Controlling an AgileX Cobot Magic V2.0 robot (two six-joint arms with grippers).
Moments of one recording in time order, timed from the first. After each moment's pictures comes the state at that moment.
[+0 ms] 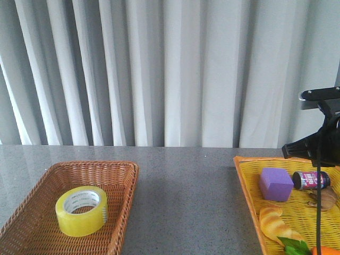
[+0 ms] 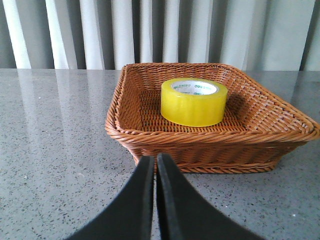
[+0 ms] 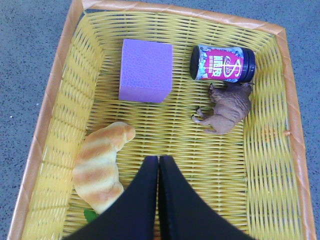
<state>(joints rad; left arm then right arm) -0.02 -0.01 0.02 -0.03 0.15 -0.07 0.07 1.61 -1.61 -0.21 0.98 0.12</state>
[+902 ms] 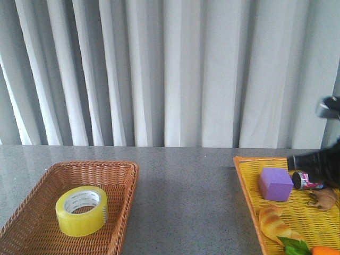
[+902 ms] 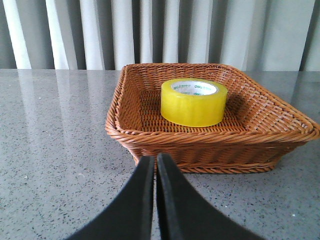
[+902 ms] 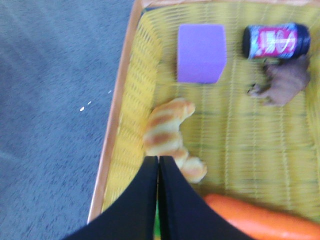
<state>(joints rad) -0.02 -0.01 0.02 -0.03 0.15 -0.07 0.07 1.32 -1.25 0.02 0.81 0.12</state>
